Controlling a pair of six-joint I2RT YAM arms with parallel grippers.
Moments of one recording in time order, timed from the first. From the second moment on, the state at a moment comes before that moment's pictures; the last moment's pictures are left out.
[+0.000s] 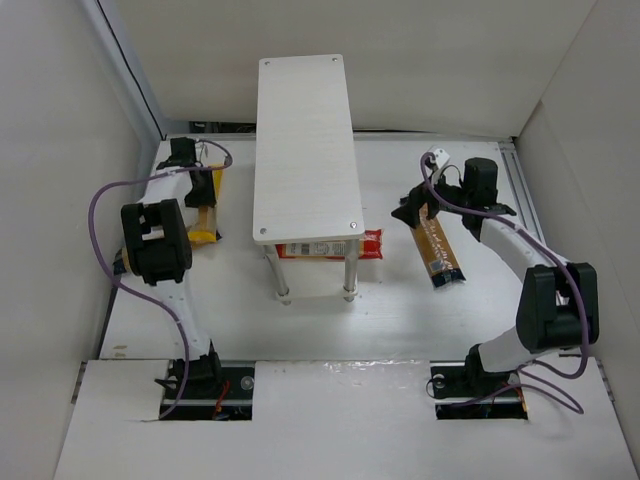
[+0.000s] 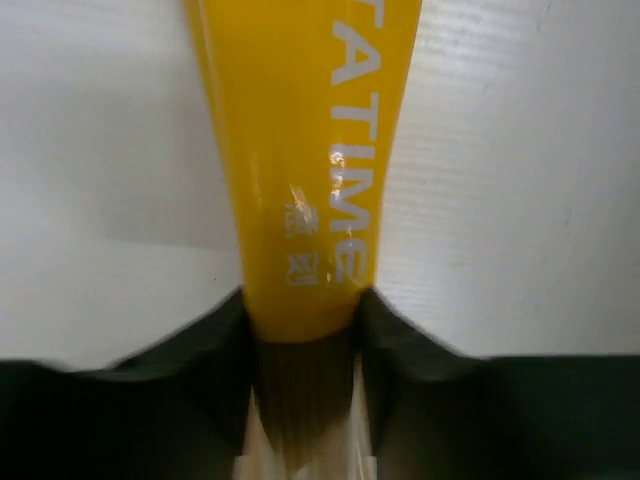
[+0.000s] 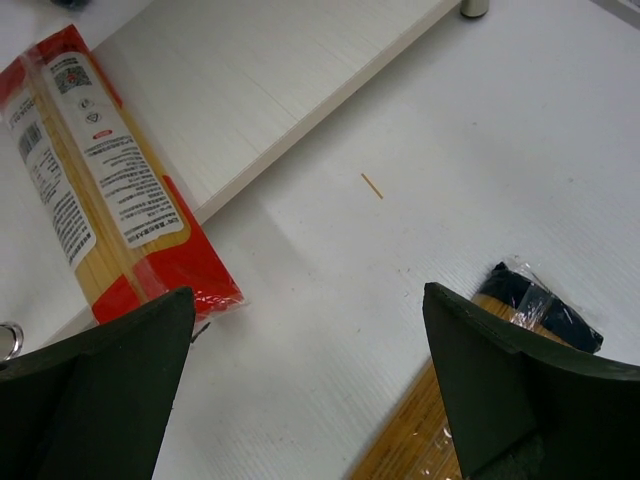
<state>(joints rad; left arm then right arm) 0.13 2.08 1.59 -0.56 0.03 -0.01 0.08 1.51 1.00 0.01 -0.81 -0.24</state>
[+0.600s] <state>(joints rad) 0.06 1.59 1.40 -0.50 0.21 0.10 0.05 1.41 0.92 0.10 -0.89 -0.23</state>
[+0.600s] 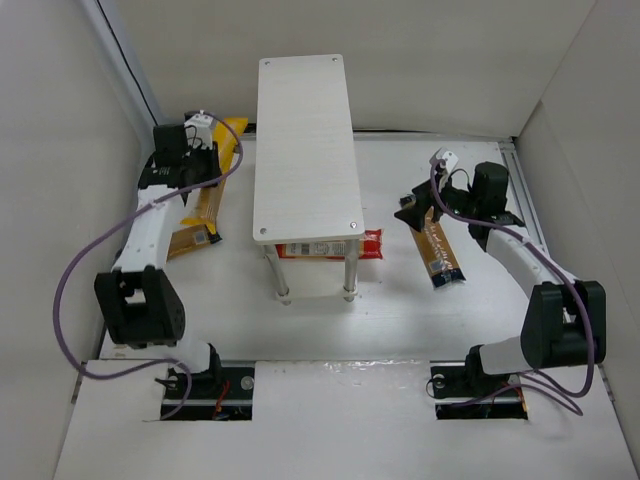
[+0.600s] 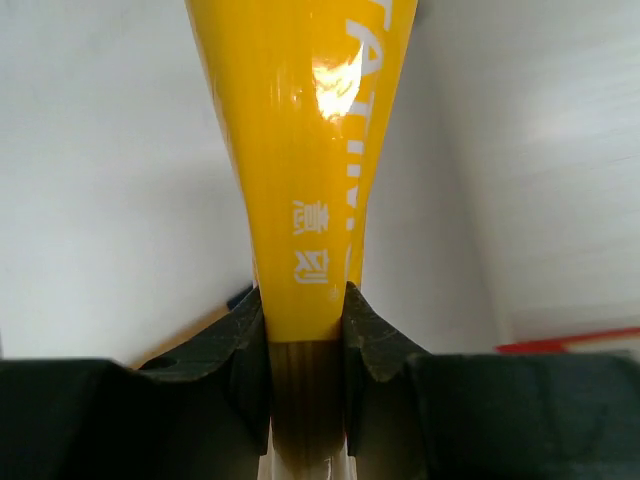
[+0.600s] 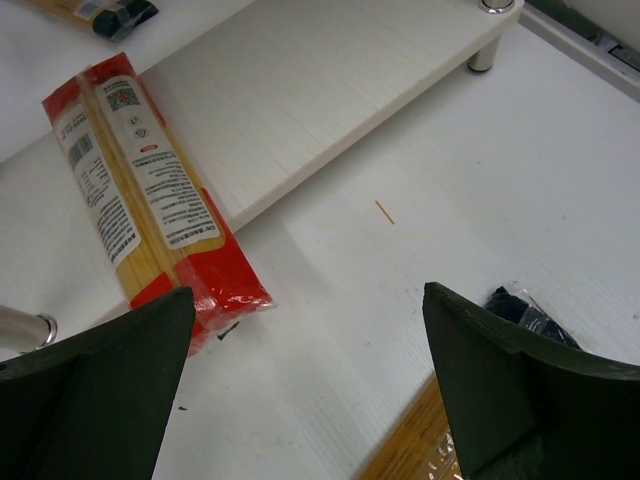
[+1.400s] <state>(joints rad) -0.14 1.60 1.33 -0.44 0.33 0.16 0.05 1.38 0.91 0.12 -0.91 -0.22</state>
